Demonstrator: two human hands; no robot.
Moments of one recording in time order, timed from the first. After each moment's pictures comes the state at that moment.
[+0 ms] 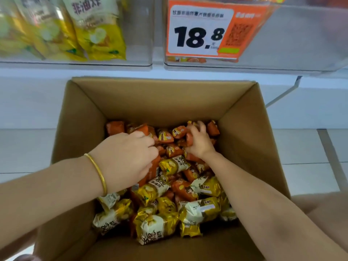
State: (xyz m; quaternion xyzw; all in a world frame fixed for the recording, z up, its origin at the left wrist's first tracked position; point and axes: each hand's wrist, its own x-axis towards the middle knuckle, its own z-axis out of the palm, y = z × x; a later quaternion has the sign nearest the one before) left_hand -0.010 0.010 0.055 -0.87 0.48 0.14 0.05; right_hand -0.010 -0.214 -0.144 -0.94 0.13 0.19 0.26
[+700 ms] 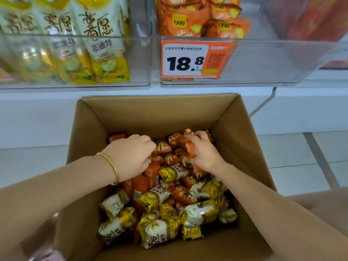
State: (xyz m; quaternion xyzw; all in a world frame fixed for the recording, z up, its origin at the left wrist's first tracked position) left_hand 0.000 0.020 0.045 -0.89 0.41 0.21 0.03; right_hand -0.045 -0.210 -0.058 -0.95 0.05 0.14 0.26
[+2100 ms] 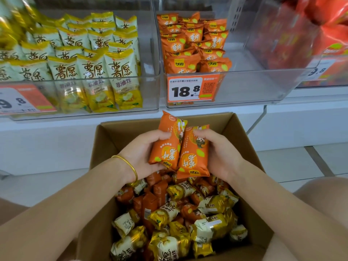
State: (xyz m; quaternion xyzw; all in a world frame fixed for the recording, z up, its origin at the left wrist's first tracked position) left_hand -0.002 0.001 0.093 -0.51 -0.09 0.45 -0.73; right_hand -0.059 -0.167 0.087 -0.45 0.23 0.13 0.85
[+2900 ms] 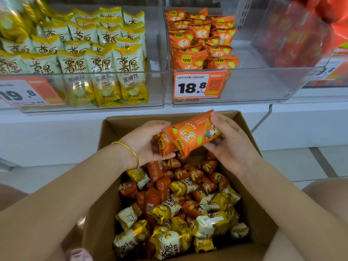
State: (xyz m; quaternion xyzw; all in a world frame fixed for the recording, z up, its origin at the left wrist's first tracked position) left_hand 0.005 0.006 0.105 -0.58 -0.11 0.40 -0.70; right_hand -0.060 -0.174 0.098 -0.45 0.24 -0.02 0.86
